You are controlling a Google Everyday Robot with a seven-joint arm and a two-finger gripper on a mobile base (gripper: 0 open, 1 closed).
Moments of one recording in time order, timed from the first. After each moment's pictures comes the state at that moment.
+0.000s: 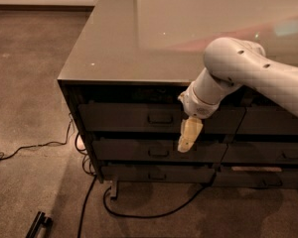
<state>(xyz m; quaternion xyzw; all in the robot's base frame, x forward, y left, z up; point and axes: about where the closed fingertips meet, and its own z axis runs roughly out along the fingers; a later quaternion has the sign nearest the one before) 0.550 -0.114 0.727 -0.66 0.73 0.09 0.16</state>
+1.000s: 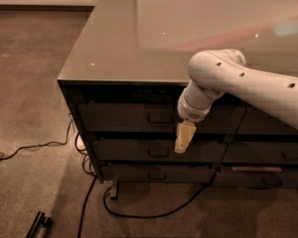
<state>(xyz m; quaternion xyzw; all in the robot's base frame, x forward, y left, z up) 0.575 -0.113 0.688 -0.65 0.75 0.04 0.13</state>
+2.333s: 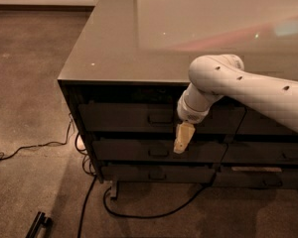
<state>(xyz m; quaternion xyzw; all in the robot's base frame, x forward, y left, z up) 0.586 -0.116 0.671 -0.64 0.75 0.04 0.14</state>
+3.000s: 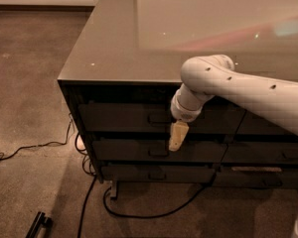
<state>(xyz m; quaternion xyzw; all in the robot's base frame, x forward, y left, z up) 0.601 -0.099 0.664 -0.66 0.73 0.03 0.15</state>
